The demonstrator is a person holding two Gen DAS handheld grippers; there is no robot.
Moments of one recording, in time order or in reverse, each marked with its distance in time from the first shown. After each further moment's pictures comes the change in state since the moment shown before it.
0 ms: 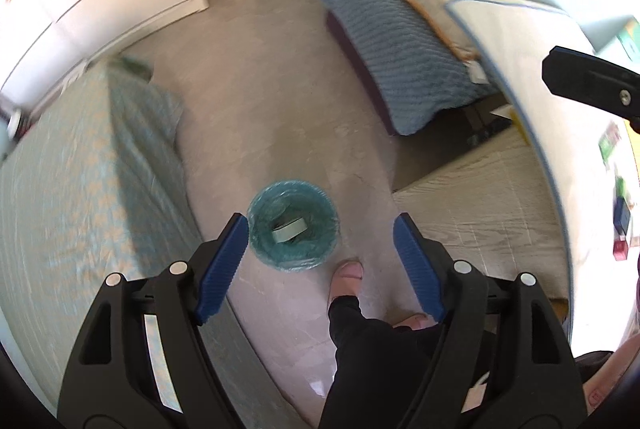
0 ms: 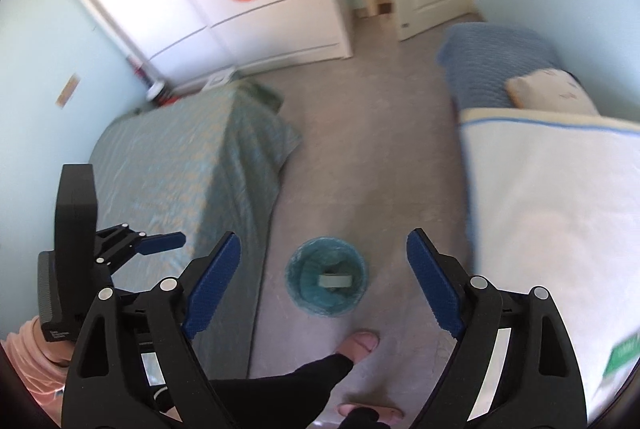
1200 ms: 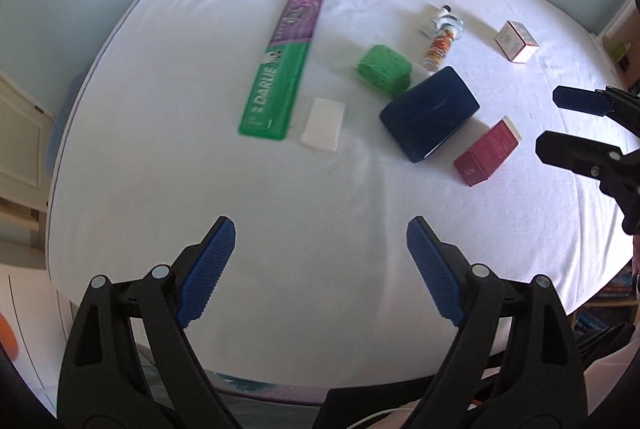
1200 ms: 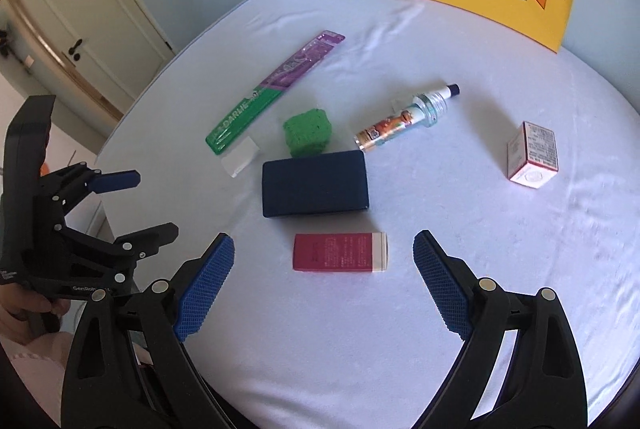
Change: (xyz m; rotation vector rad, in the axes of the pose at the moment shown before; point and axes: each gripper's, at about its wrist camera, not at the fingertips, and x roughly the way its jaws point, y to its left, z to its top) left arm 0.008 -0.416 -0.021 1.059 0.011 -0.263; right arm -0.223 -0.211 -0.319 0.863 -0.205 -0.511
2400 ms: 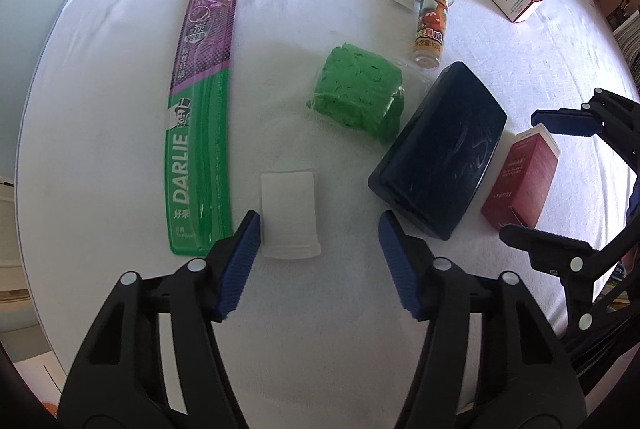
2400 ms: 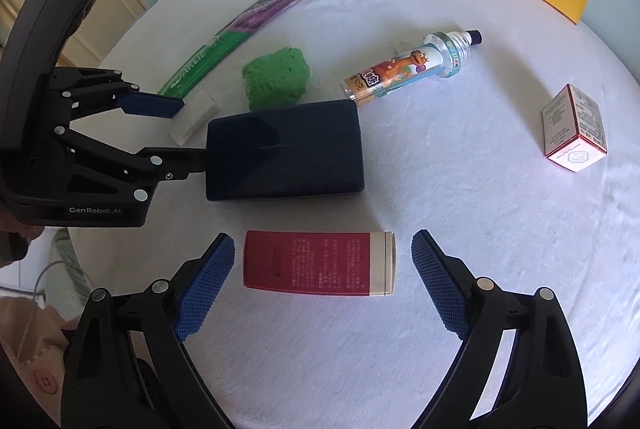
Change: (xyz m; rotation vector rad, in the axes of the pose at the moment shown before) left arm 0.083 -0.016 0.075 0.245 0.124 -0.093; right arm 0.065 -0.008 -0.001 -0.012 0.116 -0.058
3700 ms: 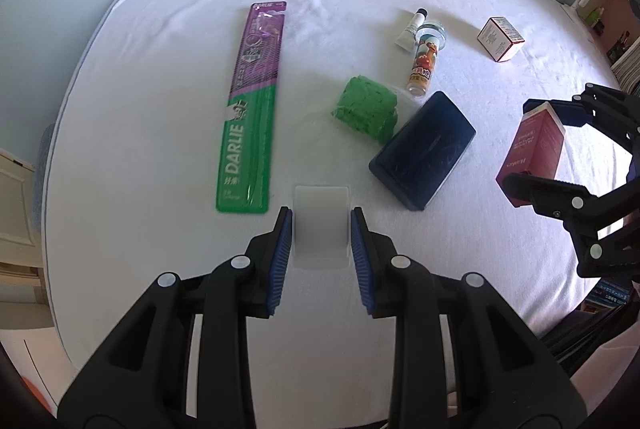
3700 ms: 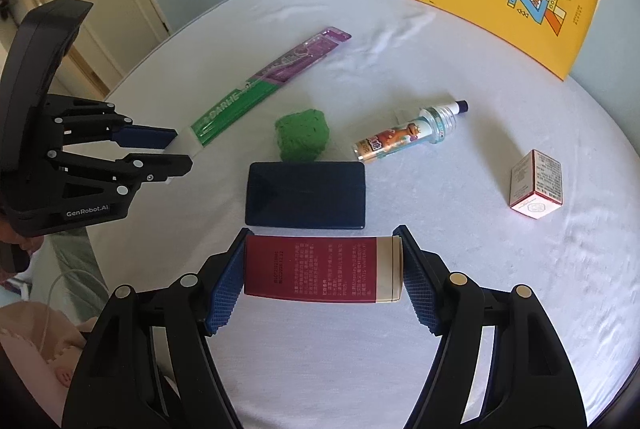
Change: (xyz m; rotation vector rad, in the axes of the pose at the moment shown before) left arm -0.064 0.005 -0.034 -0.096 -0.129 0.036; right arm -0.054 0.018 0.003 -0.098 -0.123 -0.015
